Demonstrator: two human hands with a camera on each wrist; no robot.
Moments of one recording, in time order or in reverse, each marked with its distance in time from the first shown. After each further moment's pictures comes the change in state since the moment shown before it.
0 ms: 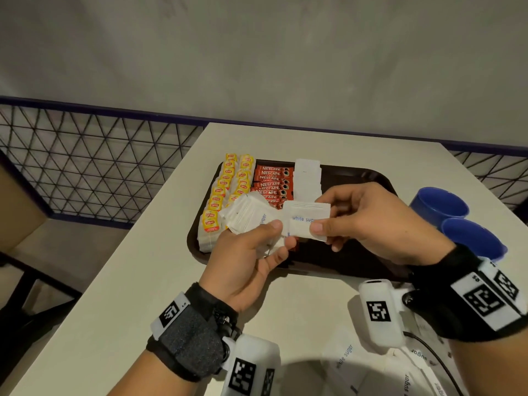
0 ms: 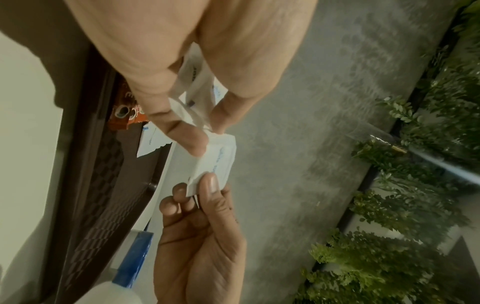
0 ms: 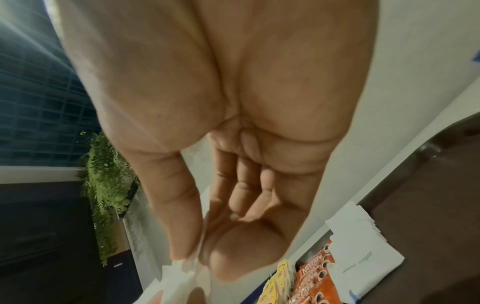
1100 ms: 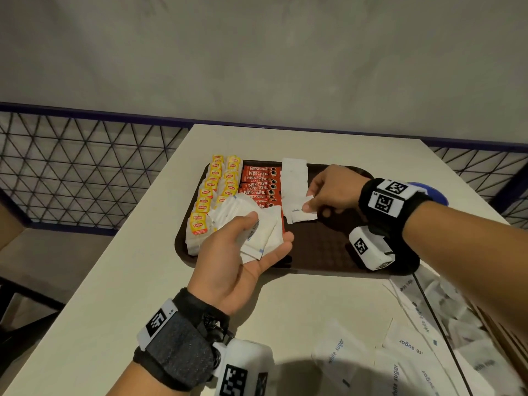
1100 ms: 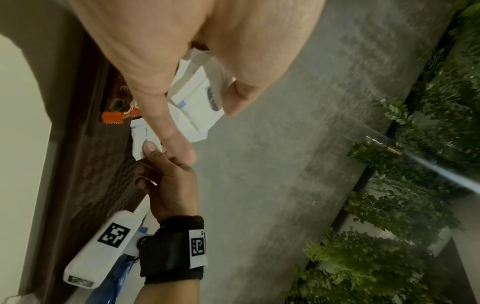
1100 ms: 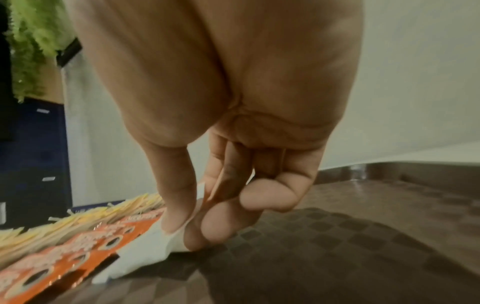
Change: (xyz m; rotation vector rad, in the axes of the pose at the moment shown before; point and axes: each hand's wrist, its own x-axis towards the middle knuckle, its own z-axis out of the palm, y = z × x) left_hand -0.009 0.007 0.010 -0.173 0.011 -0.067; right_hand 0.107 0.044 -0.035 -0.522 0.047 0.260
